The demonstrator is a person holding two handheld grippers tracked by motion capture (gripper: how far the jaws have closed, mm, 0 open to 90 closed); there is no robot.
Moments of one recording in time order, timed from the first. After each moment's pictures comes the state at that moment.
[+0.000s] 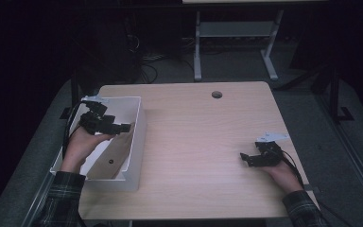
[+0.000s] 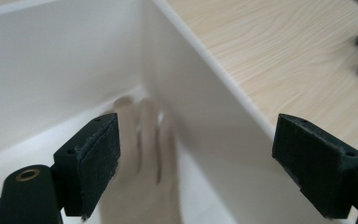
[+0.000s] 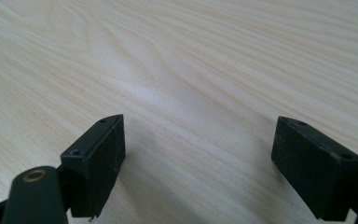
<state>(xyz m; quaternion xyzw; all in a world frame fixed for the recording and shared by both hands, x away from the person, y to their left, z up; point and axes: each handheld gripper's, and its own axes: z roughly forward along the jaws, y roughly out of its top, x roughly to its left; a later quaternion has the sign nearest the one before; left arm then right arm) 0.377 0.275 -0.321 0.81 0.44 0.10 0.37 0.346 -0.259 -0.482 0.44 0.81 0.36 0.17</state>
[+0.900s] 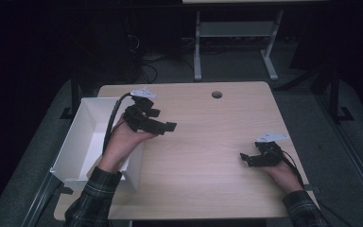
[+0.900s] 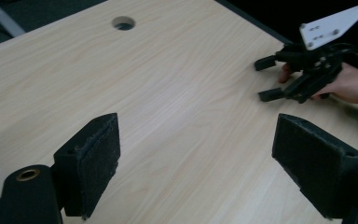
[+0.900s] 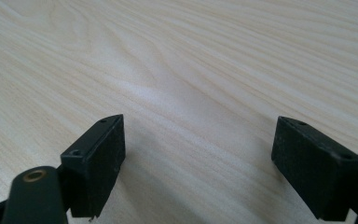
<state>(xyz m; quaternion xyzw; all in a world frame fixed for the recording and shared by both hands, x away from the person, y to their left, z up) 0.360 0.144 -0.294 0.84 0.34 0.07 0.41 0.346 -0.258 -0.482 0.44 0.81 0.36 0.17</state>
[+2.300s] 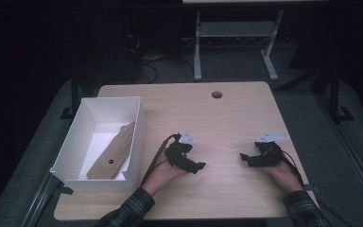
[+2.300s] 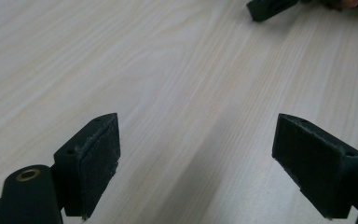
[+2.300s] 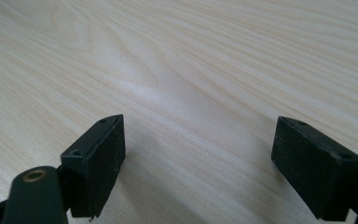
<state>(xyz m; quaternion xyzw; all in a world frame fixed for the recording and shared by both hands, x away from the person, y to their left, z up) 0.342 0.069 -0.449 0.89 0.27 0.05 0.37 0.346 -0.258 -0.483 0.43 0.81 0.36 0.17</state>
